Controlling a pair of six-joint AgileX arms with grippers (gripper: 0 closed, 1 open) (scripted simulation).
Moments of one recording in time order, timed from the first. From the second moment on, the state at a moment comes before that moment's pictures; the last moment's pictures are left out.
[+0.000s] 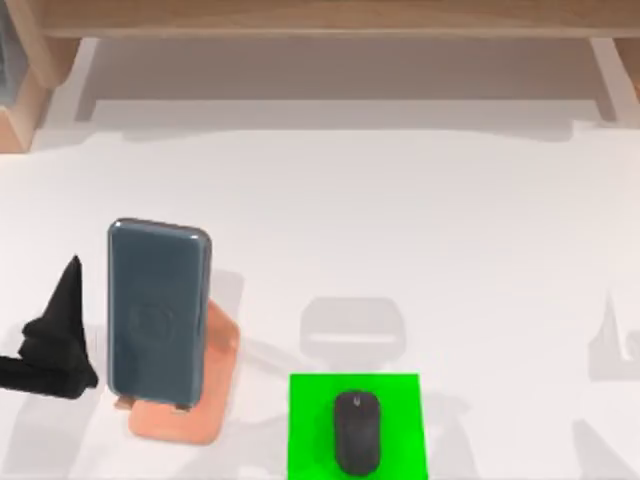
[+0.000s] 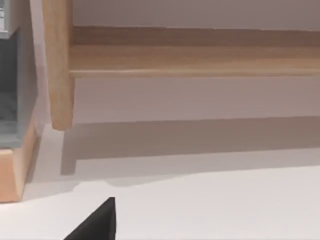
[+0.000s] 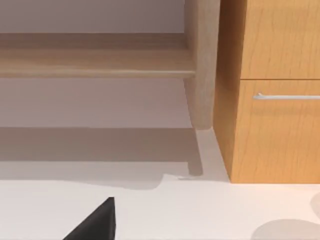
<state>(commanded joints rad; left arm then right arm) -0.30 0.09 0.08 -0.02 -0.09 -0.06 0.00 0.00 0.00 0.00 0.00 0.00</state>
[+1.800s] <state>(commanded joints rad) 0.00 0.00 0.00 0.00 0.00 0.00 -0.52 1.21 0.15 0.76 -0.37 -0.02</state>
